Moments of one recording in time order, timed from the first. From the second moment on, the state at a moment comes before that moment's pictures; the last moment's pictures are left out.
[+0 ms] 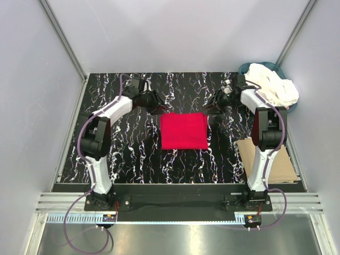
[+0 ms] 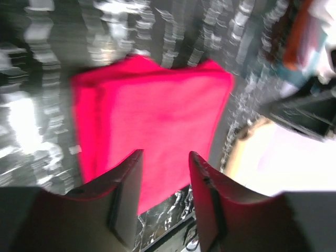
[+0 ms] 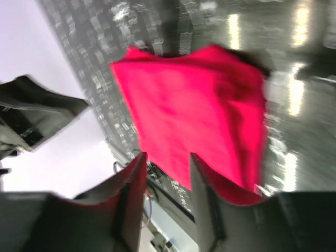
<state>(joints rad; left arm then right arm) -0.29 1.94 1.47 -0.43 0.49 -0.82 0.03 2.06 1.57 -0.64 -0.74 0.57</state>
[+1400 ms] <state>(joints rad) -0.44 1.90 1.04 -0.13 0.69 -0.72 0.19 1.97 1.00 -0.27 -0.93 0.62</state>
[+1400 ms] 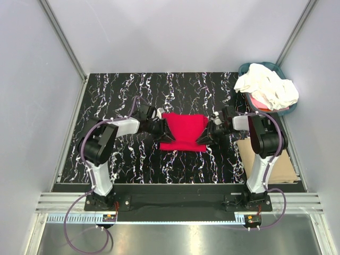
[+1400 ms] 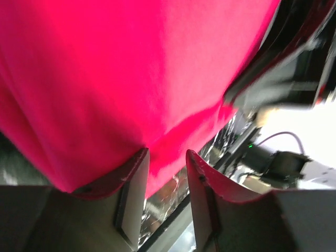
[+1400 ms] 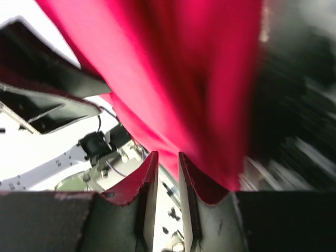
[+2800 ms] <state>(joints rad) -0.35 1.28 0.72 -0.15 0.64 -0.81 0.45 1.93 1.02 -0.18 -0.80 0.75</state>
